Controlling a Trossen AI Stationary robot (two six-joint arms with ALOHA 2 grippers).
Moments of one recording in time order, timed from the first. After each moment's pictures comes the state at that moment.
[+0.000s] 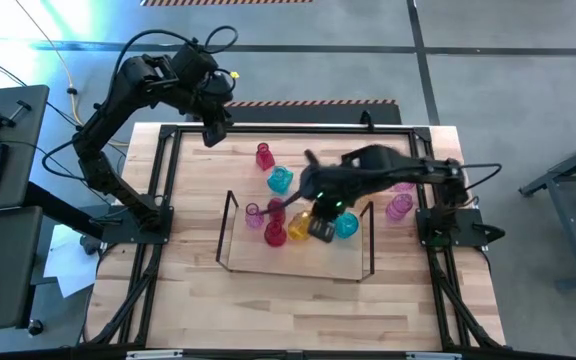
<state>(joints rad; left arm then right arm) 0.59 1.56 2.11 -1.51 0.10 0.26 0.14 1.92 2.34 -1.55 0.00 0.49</state>
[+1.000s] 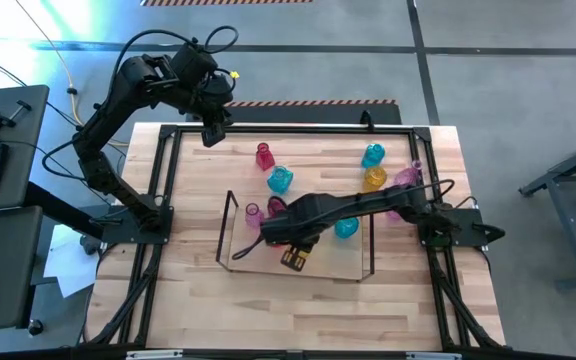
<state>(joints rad) 0.59 1.56 2.11 -1.51 0.08 0.30 0.21 2.25 2.34 -1.57 0.01 0.65</state>
